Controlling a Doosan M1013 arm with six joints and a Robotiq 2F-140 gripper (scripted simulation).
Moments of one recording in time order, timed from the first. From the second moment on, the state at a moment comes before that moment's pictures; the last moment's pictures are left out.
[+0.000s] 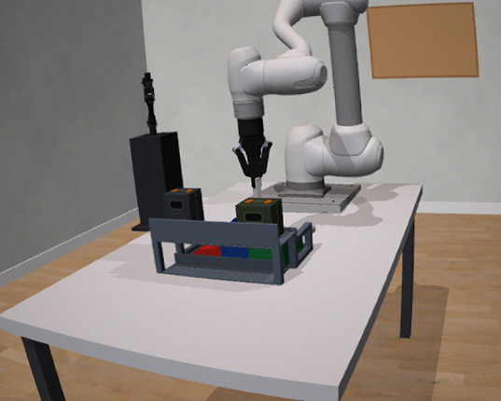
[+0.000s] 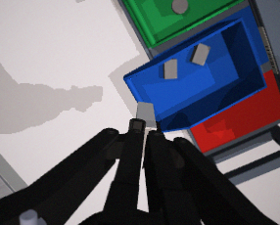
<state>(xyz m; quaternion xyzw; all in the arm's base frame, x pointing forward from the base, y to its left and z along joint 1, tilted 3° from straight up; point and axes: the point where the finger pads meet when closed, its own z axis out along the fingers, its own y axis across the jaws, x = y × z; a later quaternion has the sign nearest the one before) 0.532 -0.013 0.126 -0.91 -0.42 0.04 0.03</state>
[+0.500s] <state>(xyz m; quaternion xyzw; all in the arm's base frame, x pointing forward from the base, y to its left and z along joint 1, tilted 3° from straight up) 0.485 -0.025 0.117 -0.76 -0.65 0.01 0.02</state>
